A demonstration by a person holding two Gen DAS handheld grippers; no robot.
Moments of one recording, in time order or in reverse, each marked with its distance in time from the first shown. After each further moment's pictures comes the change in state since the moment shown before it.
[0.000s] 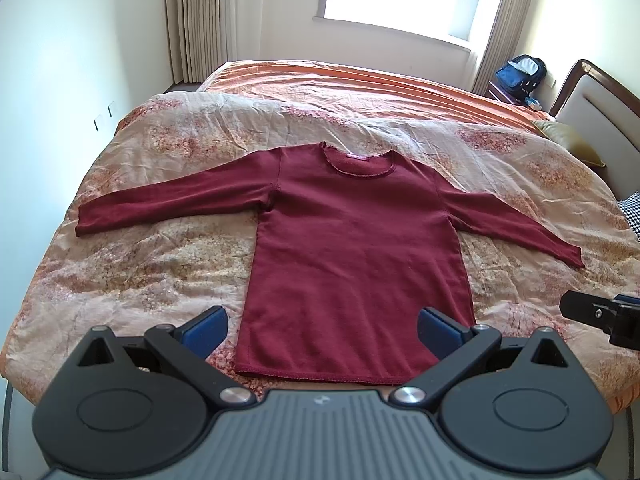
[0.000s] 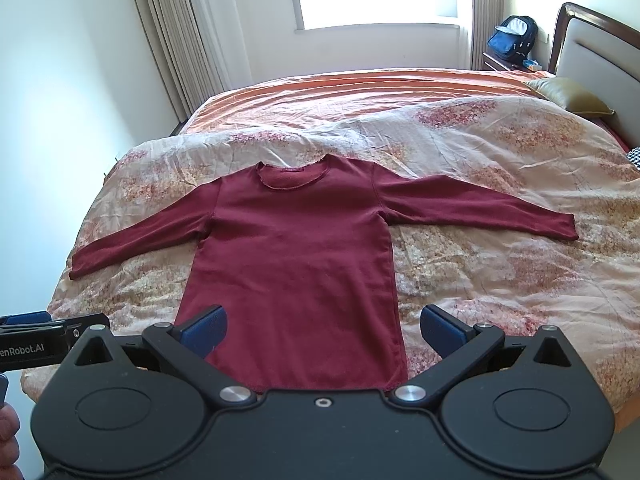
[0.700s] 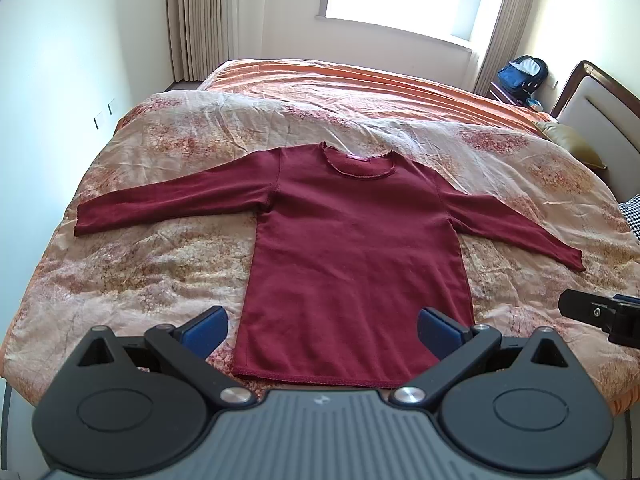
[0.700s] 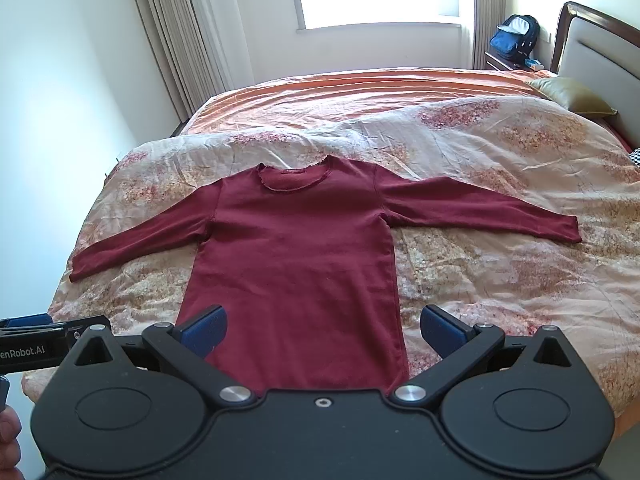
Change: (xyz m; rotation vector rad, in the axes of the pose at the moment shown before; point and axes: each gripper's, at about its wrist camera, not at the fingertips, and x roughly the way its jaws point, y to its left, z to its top) left arm 0.008 -0.001 0.004 -0.004 0.006 0.000; right arm 0.007 -0.004 0.004 0.001 0.000 0.011
